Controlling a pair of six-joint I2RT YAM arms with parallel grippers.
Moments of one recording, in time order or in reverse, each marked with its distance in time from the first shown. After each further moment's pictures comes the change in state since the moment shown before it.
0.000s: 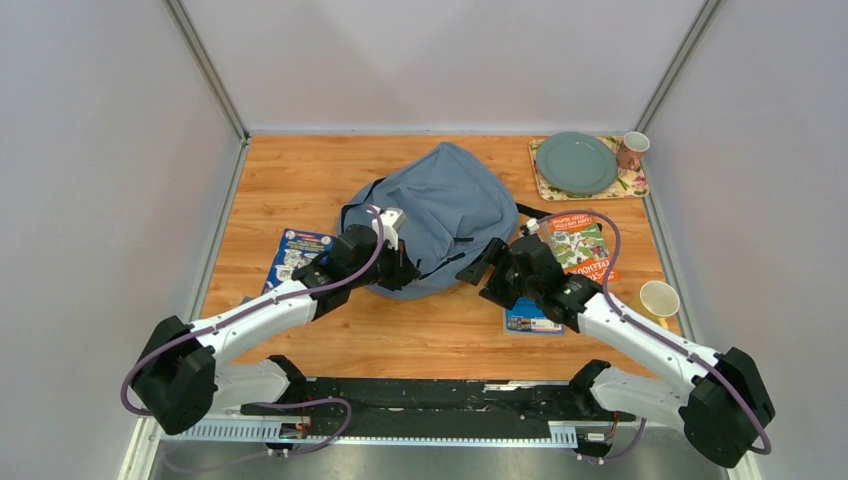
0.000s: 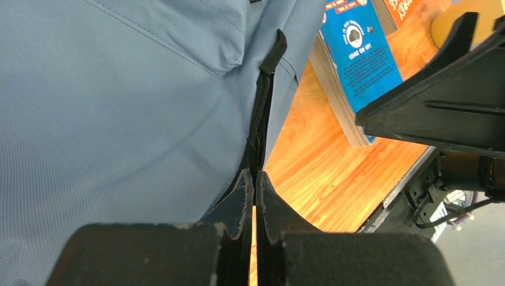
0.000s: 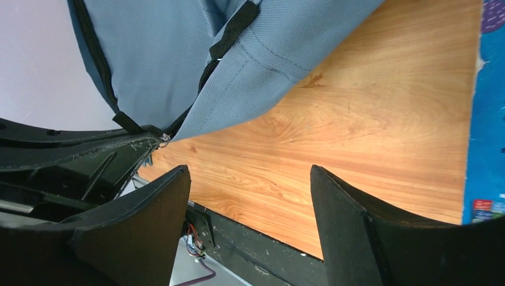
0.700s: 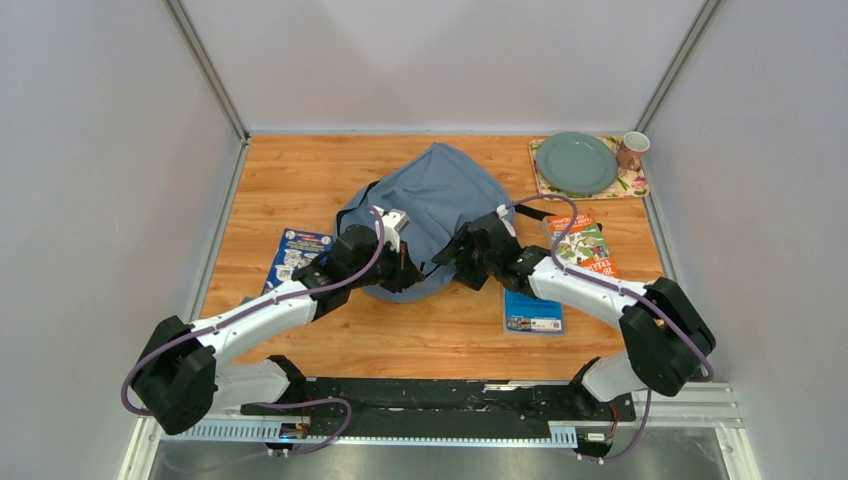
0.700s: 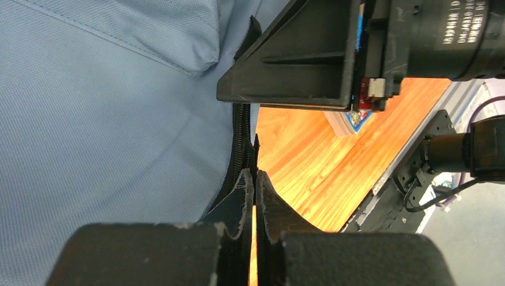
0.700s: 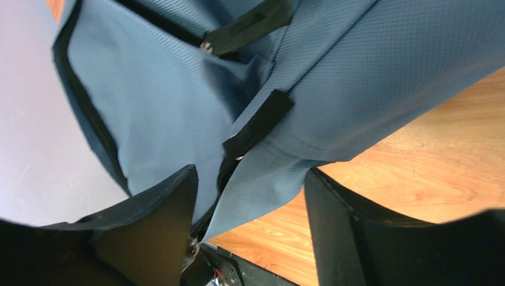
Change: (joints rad) left arm 0.001 0.000 -0.006 0.024 0.085 0.007; right arm 0.047 0.400 0.211 0.124 0.063 0.130
